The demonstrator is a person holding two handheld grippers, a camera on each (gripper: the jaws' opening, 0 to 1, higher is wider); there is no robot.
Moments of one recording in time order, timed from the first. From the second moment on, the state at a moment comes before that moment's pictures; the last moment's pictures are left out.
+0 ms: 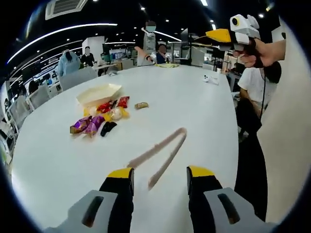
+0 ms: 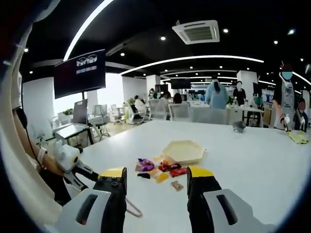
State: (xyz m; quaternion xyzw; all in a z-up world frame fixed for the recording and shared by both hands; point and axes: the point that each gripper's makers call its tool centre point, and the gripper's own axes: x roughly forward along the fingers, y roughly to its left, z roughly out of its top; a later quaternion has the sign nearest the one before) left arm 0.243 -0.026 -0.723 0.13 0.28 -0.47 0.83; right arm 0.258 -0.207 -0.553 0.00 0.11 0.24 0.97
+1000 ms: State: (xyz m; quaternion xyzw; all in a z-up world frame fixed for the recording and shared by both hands) left arm 0.247 -0.023 -0.746 0.16 0.31 -0.46 0.82; right arm 0.253 -0.216 -0.555 -0.01 0.13 0.22 0.97
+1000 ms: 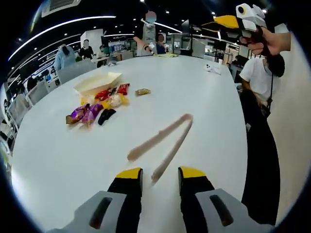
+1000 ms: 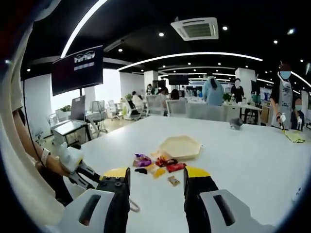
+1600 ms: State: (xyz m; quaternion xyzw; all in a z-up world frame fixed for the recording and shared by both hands) left arm 0.249 -0.020 -0.751 0.17 0.31 -0.46 0.81; right arm 0.256 -0.211 -0.562 -0.01 0.14 0.23 0.96
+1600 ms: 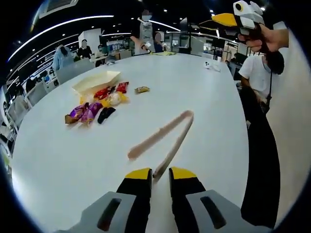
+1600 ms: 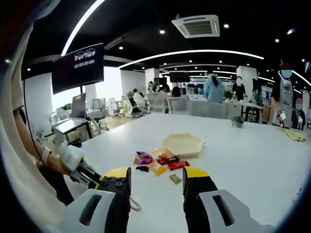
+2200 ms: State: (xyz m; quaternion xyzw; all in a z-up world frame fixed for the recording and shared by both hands) left arm 0.251 -0.019 -0.752 0.17 0.31 -0.47 0.81; right arm 0.256 -0.207 -0.564 -0.01 0.14 0.24 0.96
